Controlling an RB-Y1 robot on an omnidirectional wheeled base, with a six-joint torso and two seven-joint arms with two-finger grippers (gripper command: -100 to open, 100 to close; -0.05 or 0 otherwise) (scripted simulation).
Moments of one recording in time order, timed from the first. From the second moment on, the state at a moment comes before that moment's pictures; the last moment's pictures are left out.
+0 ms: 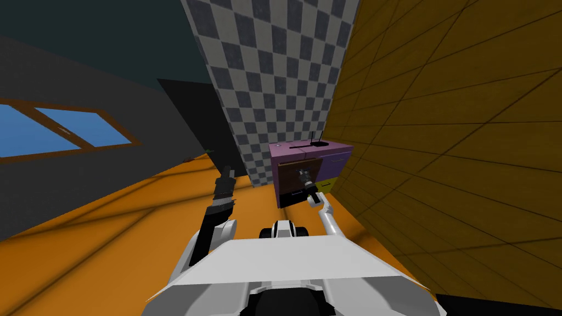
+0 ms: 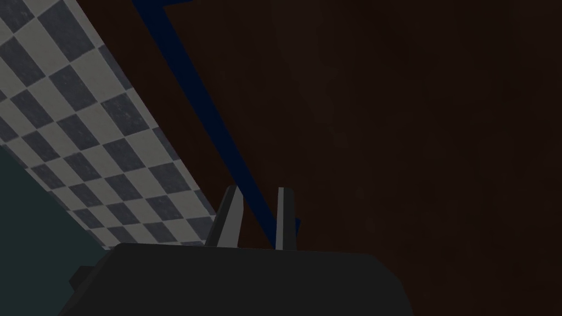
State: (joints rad) left arm 0.48 -0.01 0.07 -2.29 -0.09 -0.39 -0.11; right arm -0.16 -0.03 -0.16 -1.28 0.64 -0.49 2.04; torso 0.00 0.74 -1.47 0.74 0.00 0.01
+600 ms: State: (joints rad) left arm 0.48 -0.01 0.07 -2.29 -0.09 -0.39 -0.11; right arm -0.23 -0.01 -0.22 -1.22 0.82 -0.55 1.89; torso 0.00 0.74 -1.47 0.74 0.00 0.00
